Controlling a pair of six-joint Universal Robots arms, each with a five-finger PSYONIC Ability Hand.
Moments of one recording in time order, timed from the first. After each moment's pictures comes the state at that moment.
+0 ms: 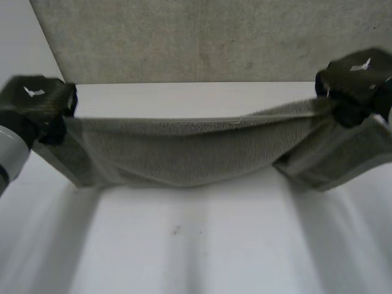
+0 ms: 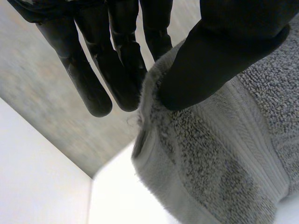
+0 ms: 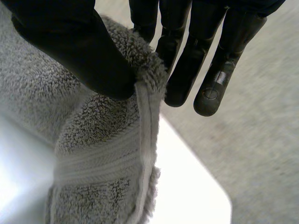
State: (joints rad) left arm 4.44 -1.50 -1.64 3.03 -1.57 3.54; right arm 1.83 -1.51 1.29 0.47 1.41 2.57; left_hand 1.17 1.22 1.22 1.22 1.02; right_hand 1.39 1.21 1.21 1.22 1.04
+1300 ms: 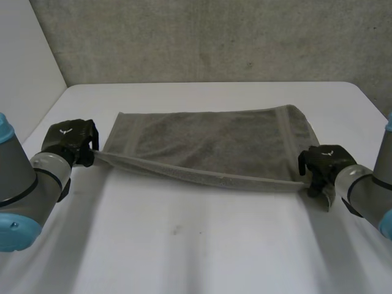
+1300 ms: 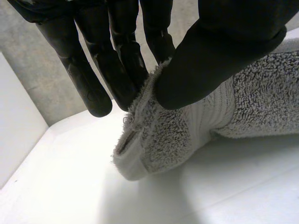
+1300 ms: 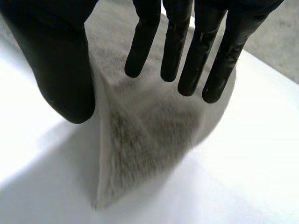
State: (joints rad) left arm 4.49 -1.88 -1.71 3.37 -1.57 3.25; right arm 1.74 -1.10 1.60 0.00 1.43 2.75; left_hand 1.17 1.22 1.22 1.22 1.03; right_hand 0.73 0.64 0.64 0.64 0.47
